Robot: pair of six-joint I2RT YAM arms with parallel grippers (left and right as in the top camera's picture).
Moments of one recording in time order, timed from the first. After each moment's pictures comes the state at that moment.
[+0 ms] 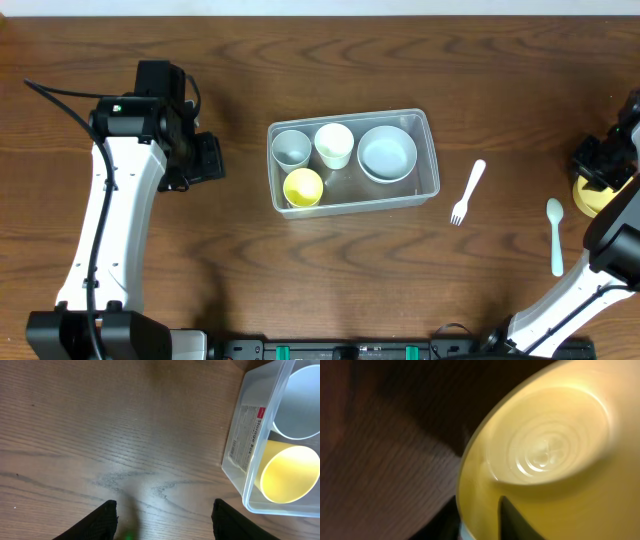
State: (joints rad) left arm -0.02 1.54 1.44 -1.32 0.05 -0.25; right arm -0.55 2.13 1.63 -1.06 0.06 0.28
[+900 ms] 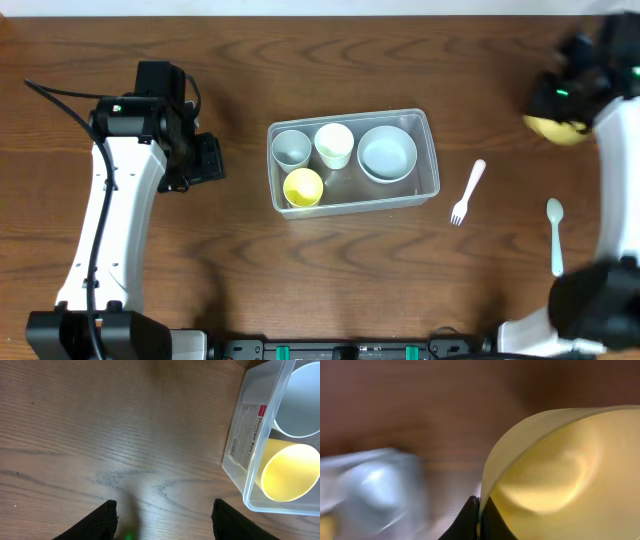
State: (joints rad) left arm -0.02 1.54 1.44 -1.32 0.05 -0.25; right arm -0.13 1.68 1.69 -1.07 -0.17 -0.01
